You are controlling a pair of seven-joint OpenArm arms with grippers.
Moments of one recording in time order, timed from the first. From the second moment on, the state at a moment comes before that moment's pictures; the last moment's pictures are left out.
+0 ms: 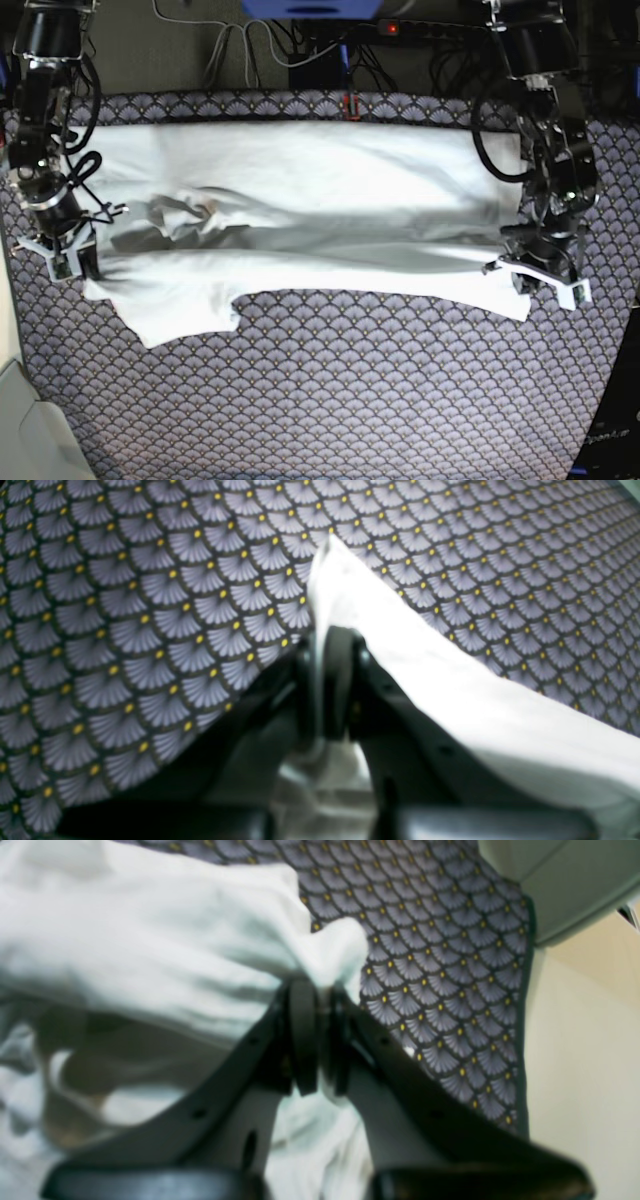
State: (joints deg) left arm -1.5 -10.3 -17.1 92.0 -21.9 -0.8 38.4; right arm -5.9 20.8 17.5 86.8 -0.8 27.1 -13.5
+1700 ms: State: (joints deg) left arm 11.5 -14.8 -17.7 92.7 -22.0 -1.2 50.4; right arm -30.0 18.8 24.6 89.9 -0.8 34.6 -2.6
